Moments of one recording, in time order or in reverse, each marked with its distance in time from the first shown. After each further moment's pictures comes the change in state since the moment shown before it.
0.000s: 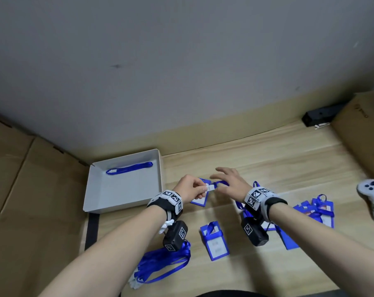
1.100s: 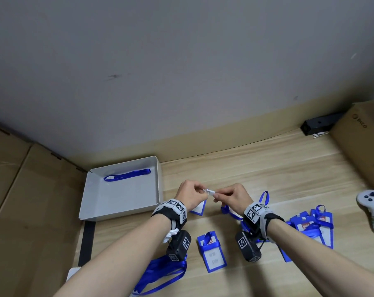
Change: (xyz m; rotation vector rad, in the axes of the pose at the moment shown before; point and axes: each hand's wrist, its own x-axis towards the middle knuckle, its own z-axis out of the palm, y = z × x) left_hand 0.009 0.015 0.015 0.156 0.235 0.034; right_hand -0.010 0.015 0.015 0.602 0.214 0.020
